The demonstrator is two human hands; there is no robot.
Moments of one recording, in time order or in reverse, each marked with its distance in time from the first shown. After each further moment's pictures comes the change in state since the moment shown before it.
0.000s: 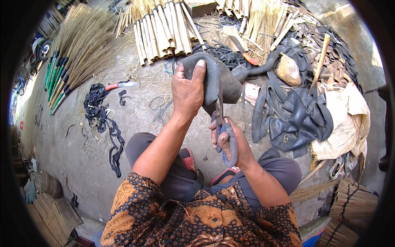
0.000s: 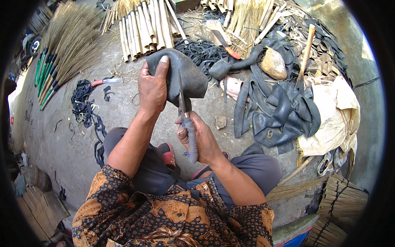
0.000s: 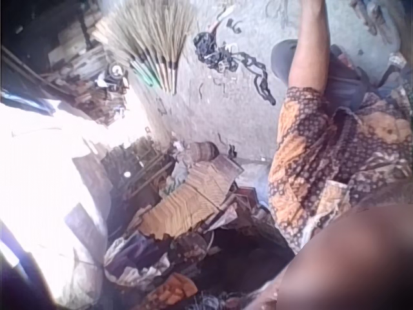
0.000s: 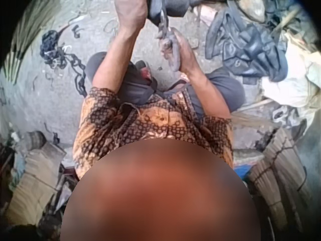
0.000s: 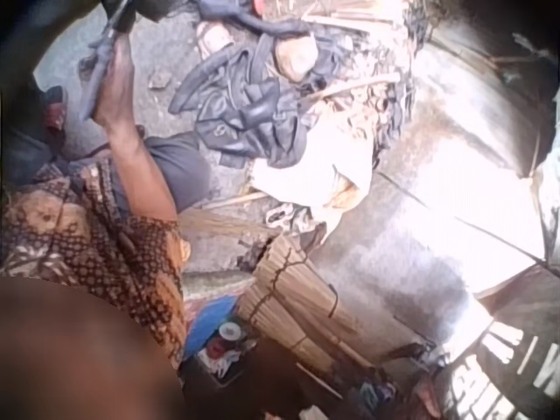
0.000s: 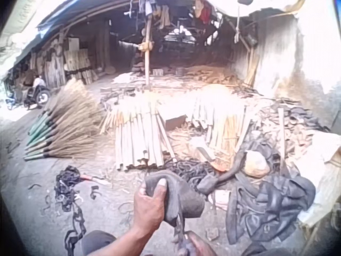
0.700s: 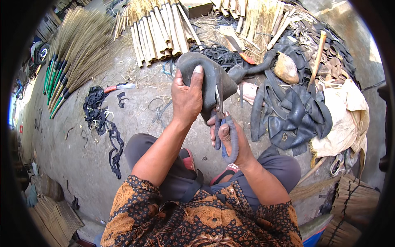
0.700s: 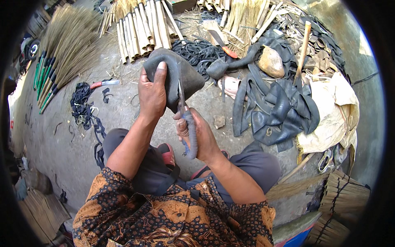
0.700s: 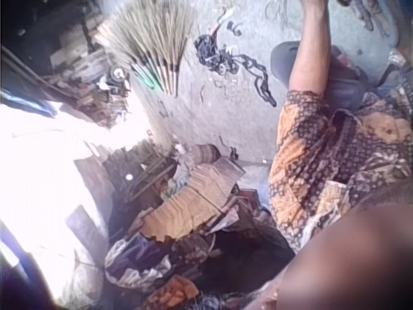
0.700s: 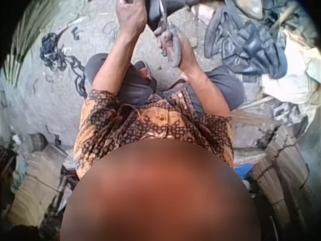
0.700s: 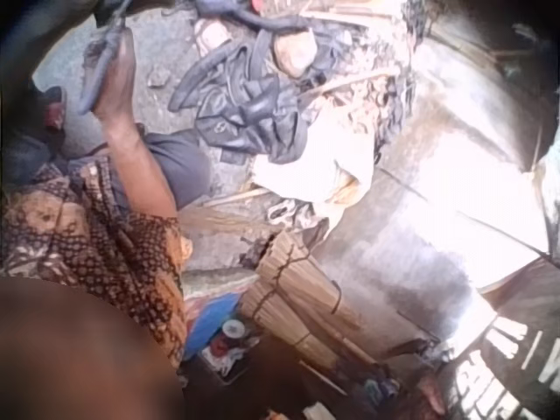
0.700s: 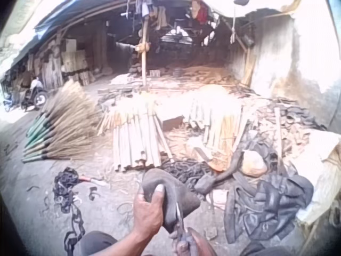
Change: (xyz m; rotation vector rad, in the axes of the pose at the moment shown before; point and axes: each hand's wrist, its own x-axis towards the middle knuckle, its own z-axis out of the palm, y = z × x) left_hand -0.015 -0.005 0.001 -0.052 -0.025 0.030; right_hand 0.001 -0.005 0.003 0.150 0.020 0.048
